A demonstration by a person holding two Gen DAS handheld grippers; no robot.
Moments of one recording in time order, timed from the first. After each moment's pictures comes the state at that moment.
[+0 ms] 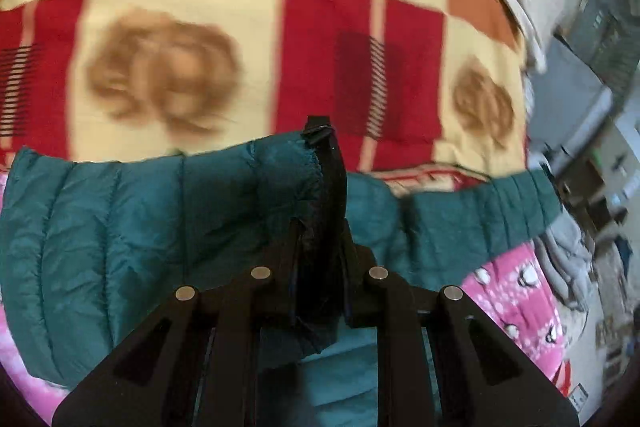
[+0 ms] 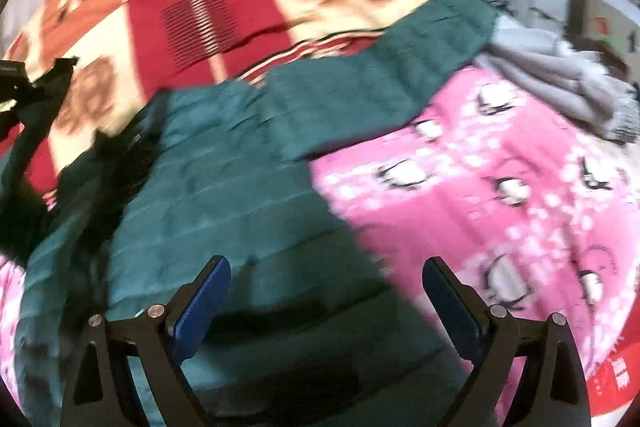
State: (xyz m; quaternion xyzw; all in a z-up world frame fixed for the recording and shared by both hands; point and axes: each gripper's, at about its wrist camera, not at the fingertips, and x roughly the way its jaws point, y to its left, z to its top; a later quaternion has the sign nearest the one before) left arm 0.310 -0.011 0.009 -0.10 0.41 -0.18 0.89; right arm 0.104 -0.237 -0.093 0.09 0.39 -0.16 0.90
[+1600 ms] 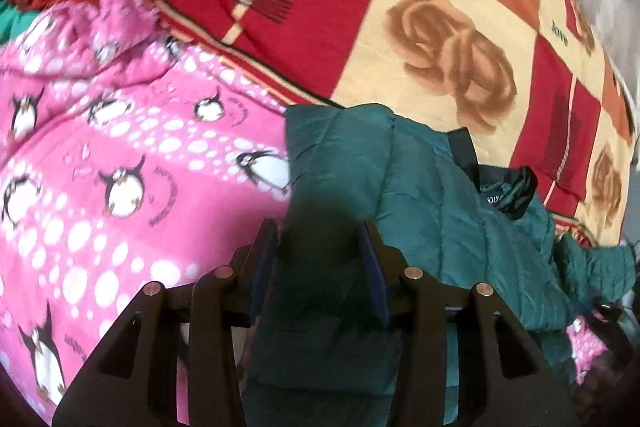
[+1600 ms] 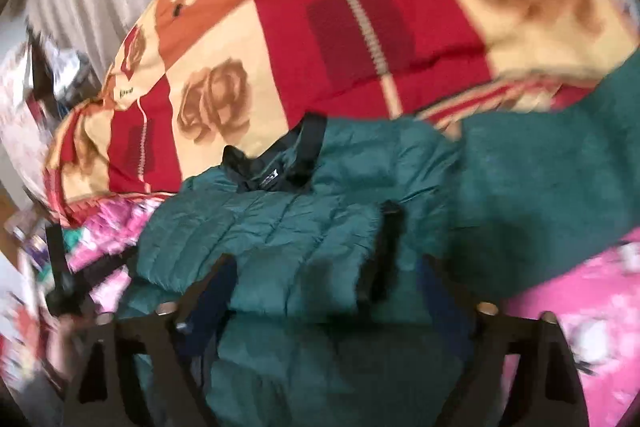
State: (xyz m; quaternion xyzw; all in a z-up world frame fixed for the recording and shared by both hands) left arm 0.232 0.212 -0.105 -0.23 0.36 0.05 0.90; right arm 0.268 -0.217 -0.098 0.16 0.39 0.19 0.89
